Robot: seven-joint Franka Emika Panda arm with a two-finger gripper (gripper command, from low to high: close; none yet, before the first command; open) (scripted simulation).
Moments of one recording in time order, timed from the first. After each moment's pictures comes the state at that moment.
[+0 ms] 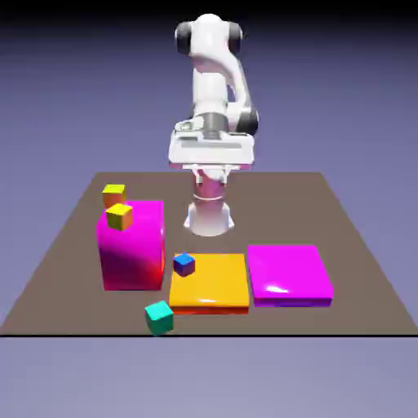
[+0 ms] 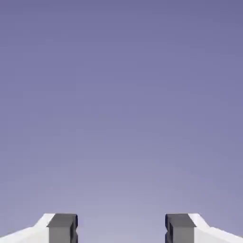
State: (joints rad) arm -0.03 -0.58 0.04 -2.79 0.01 3.02 0.78
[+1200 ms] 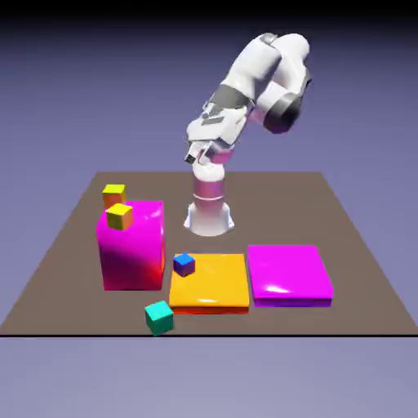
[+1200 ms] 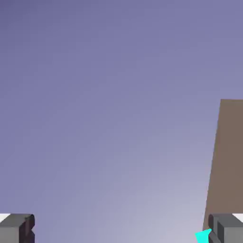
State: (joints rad) arm -1.34 -0.85 1.18 -2.22 0.32 2.36 1.98
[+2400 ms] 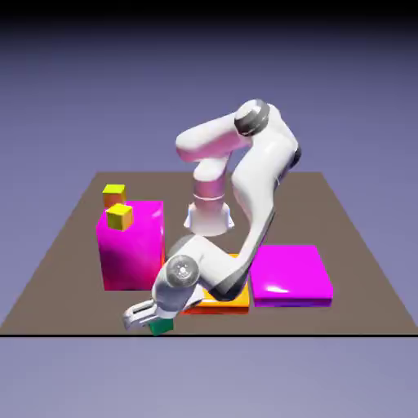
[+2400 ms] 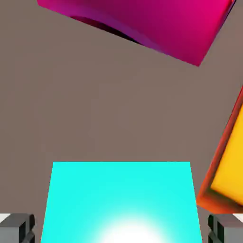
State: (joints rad) arm -2.36 -1.10 2.12 -1.83 0.58 1.95 2.89
